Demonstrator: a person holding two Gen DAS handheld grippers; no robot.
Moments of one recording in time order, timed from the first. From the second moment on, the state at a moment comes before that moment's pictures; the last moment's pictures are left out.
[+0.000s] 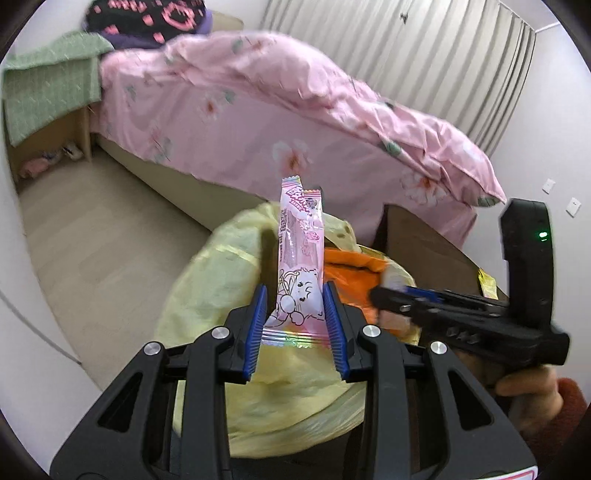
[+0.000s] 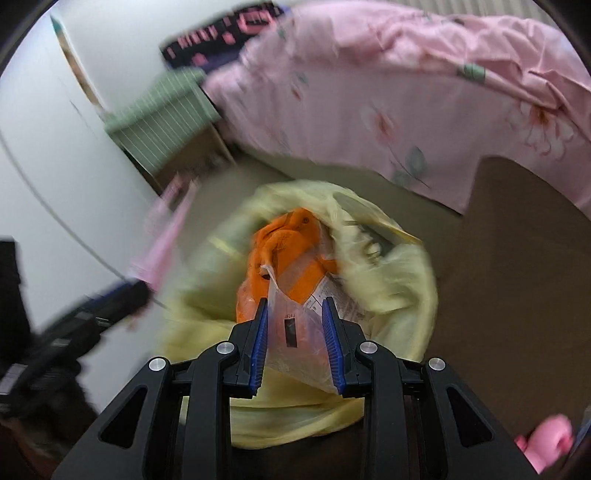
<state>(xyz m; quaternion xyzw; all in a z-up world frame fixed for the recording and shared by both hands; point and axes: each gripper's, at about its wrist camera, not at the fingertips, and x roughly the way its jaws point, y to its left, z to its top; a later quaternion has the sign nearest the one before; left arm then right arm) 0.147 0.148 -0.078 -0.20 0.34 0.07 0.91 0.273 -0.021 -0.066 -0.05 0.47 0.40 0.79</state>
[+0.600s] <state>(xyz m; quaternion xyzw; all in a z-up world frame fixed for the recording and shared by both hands) 0.165 0.146 -0.134 -0.20 0.44 0.06 0.87 0.300 0.008 -0.094 -0.11 0.49 0.41 0.76</state>
